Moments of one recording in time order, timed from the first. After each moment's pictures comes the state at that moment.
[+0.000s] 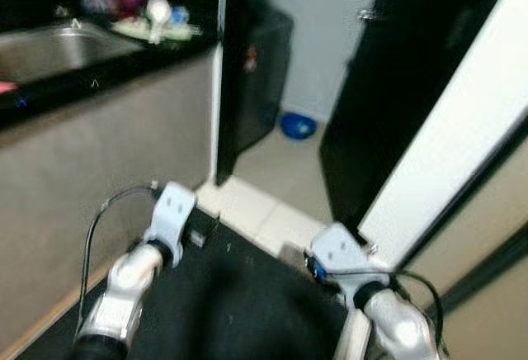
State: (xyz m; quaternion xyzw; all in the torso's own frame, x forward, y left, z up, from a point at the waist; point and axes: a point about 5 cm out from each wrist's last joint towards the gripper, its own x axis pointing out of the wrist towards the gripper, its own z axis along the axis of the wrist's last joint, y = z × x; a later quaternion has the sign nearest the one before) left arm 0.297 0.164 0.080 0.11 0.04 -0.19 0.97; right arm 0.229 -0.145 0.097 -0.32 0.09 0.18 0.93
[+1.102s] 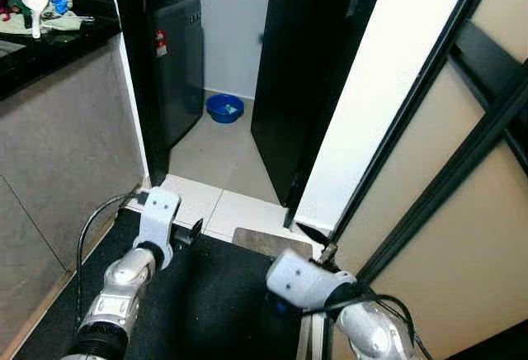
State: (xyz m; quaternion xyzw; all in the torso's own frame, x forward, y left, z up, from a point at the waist) left arm 0.307 0.174 0.074 0.08 0.06 -0.16 0.98; right arm 0.223 -0.116 0.105 -0.35 0.02 0.23 0.91
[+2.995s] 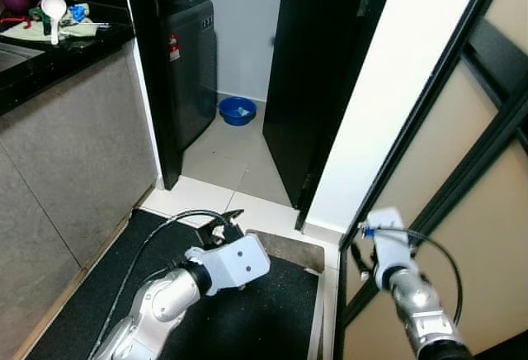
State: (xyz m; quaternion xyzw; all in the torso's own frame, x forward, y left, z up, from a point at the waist) left arm 0.246 0.091 0.107 0.34 -0.07 -0.34 0.87; right arm 0.271 -0.235 0.006 -0.14 0.25 -0.01 0.96
